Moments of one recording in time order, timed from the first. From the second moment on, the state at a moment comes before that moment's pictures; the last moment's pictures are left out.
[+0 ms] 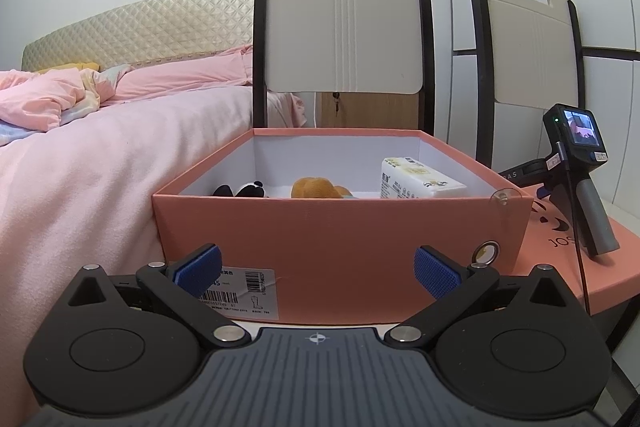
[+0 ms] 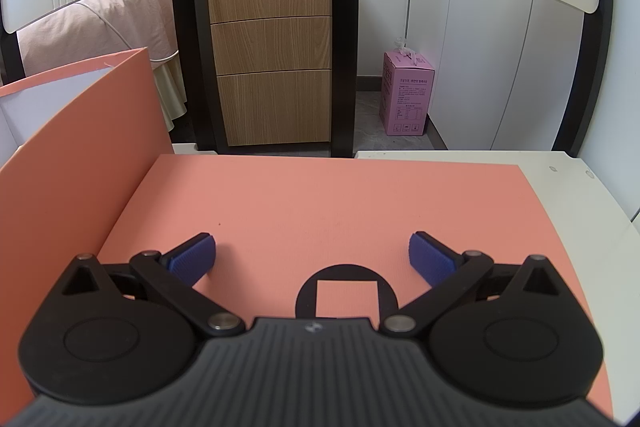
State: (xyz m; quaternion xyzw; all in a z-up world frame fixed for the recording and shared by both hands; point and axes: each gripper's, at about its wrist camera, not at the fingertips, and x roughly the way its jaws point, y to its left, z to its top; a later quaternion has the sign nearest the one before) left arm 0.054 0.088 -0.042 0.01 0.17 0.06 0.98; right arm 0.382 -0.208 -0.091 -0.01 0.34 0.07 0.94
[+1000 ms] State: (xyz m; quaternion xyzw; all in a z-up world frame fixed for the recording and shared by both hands) left arm 0.054 0.087 -0.042 0.01 0.18 0.06 0.98; right arm 0.382 -0.208 -0.091 -0.01 0.34 0.07 0.94
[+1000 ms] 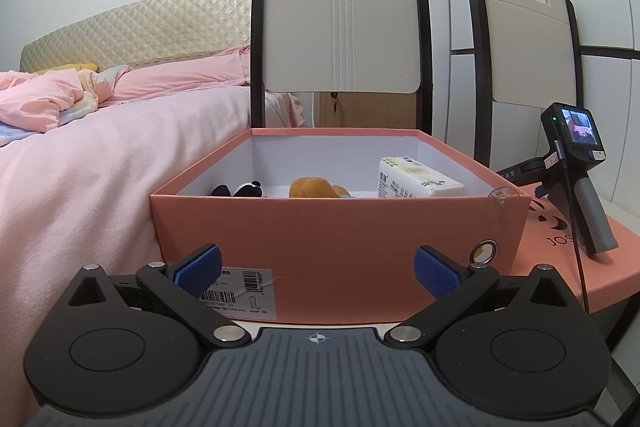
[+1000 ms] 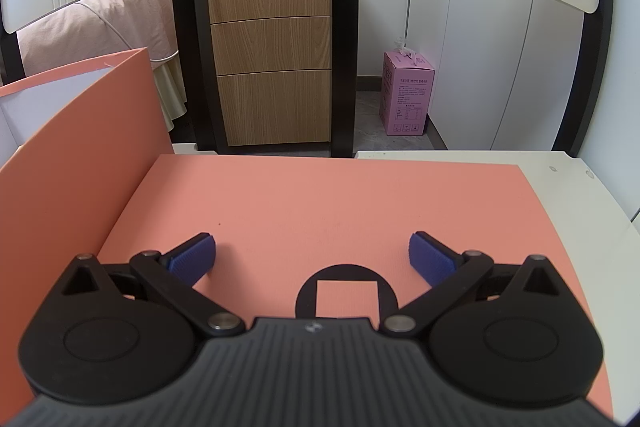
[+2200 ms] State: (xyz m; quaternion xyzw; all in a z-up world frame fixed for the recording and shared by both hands) left arm 0.055 0.071 -0.053 0.04 0.19 0.05 0.98; right arm 0.382 -0.207 -0.091 -0.01 0.34 0.07 0.94
